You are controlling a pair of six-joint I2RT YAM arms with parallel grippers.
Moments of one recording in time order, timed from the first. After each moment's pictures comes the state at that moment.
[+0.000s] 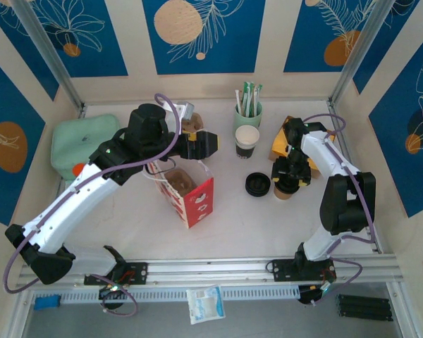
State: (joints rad) left arm -0.74 1.30 1.52 -0.65 0.25 -0.52; right arm 0.11 1.65 1.31 -1.28 0.00 0.33
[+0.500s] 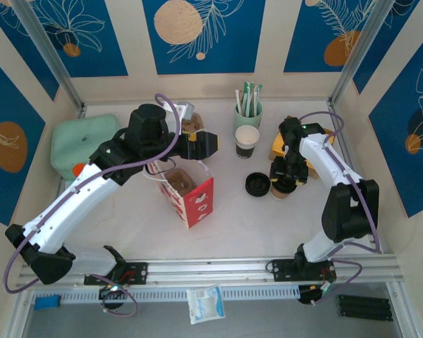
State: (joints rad) left arm -0.74 1.30 1.51 -0.65 0.25 -0.52; right arm 0.17 1.57 1.30 -1.29 0.01 0.34
